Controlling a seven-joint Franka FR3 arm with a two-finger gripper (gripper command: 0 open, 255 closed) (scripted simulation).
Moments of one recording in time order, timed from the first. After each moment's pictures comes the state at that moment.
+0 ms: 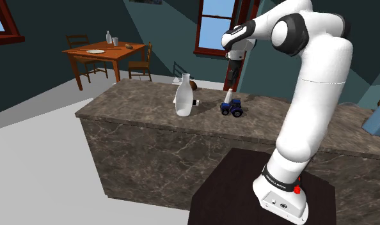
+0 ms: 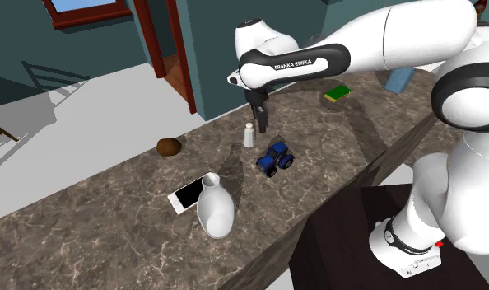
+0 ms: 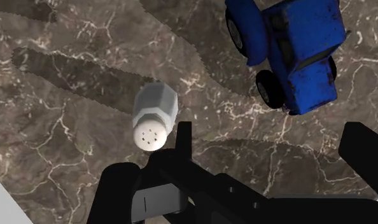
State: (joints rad) arm -0.18 0.18 -0.56 -1.83 0.06 1.85 -0.88
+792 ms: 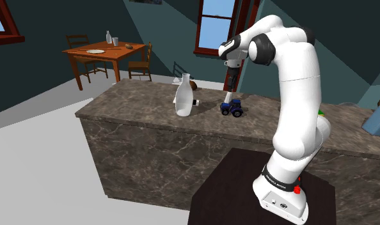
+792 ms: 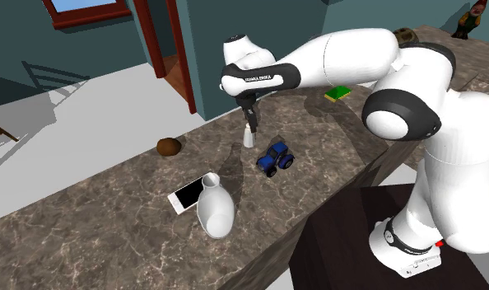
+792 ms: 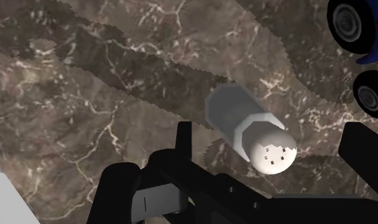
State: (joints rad) arm -0.30 0.48 -0.55 -1.60 0.18 1.86 -1.03
